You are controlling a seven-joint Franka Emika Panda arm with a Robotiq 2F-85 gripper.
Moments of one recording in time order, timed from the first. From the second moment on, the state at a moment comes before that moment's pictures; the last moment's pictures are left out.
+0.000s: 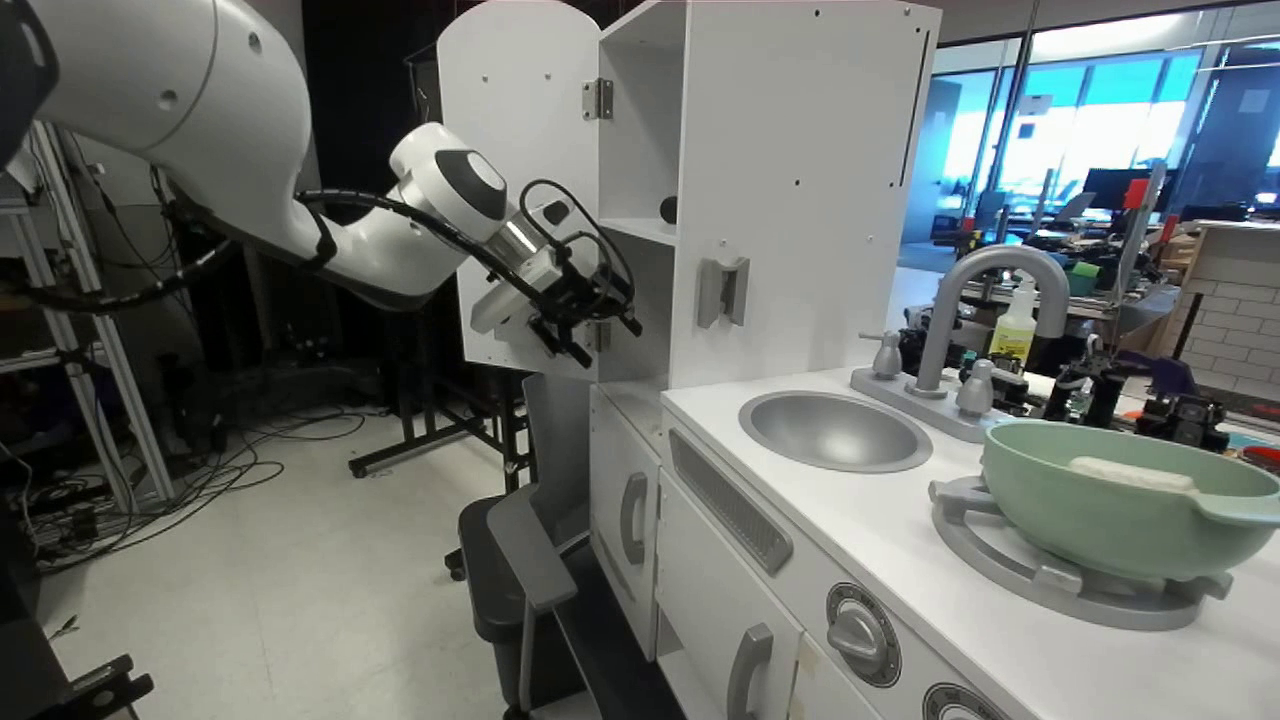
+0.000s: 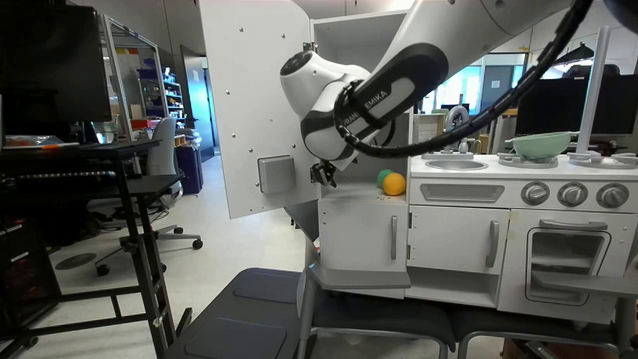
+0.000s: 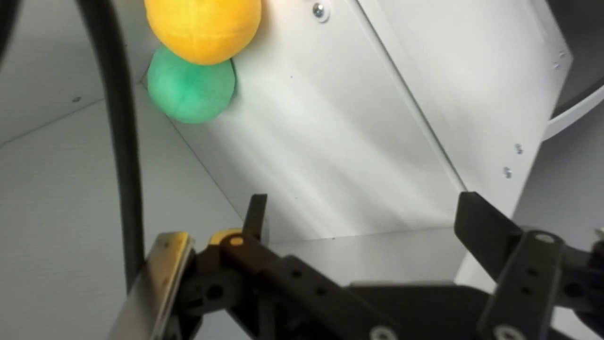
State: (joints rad) arm 0.33 1.33 -0.07 -0.60 -0.73 2.21 0.29
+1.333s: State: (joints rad) arm 0.21 0.70 0.19 -1.48 -0.37 2.15 0.10
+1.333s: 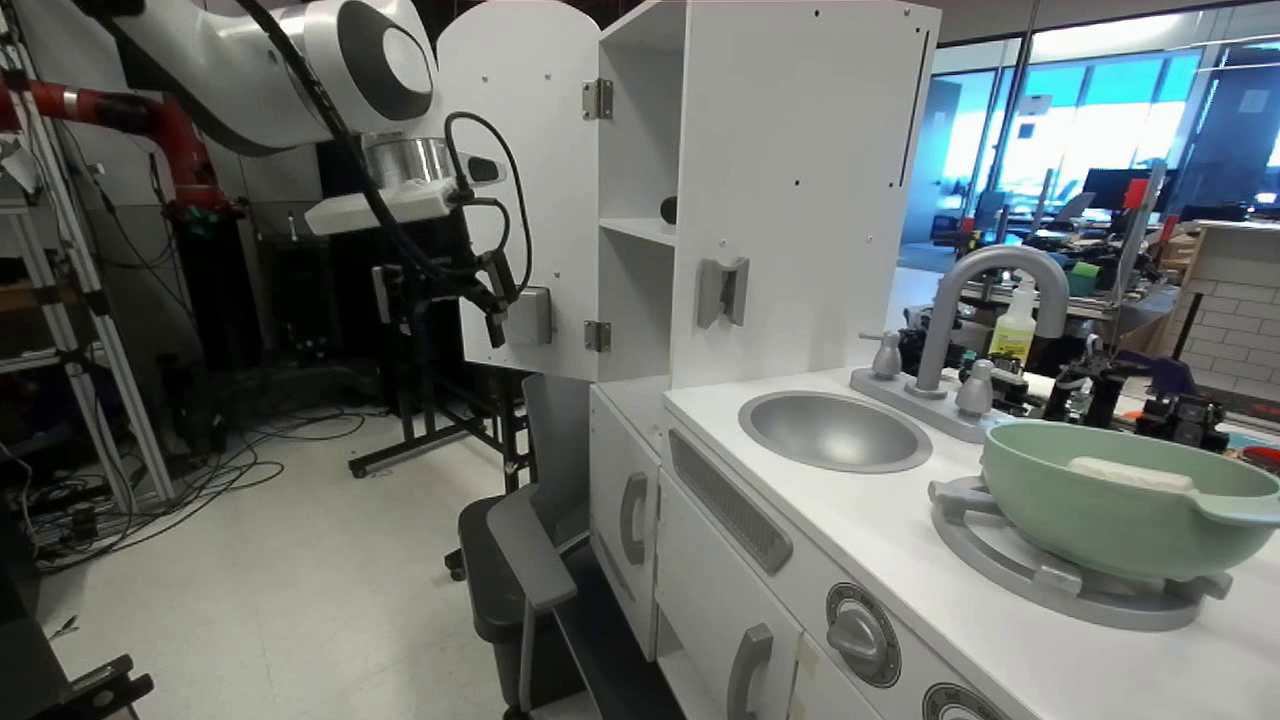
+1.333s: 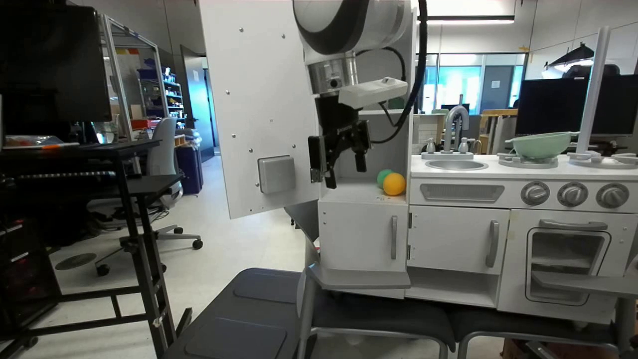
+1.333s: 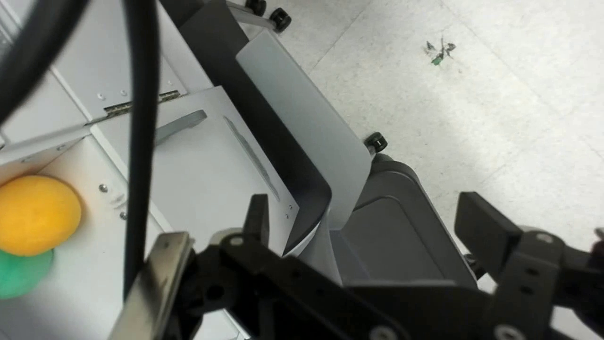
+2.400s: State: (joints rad) arm 0.21 -0.05 0.17 -2.31 -0.01 2.26 0.01
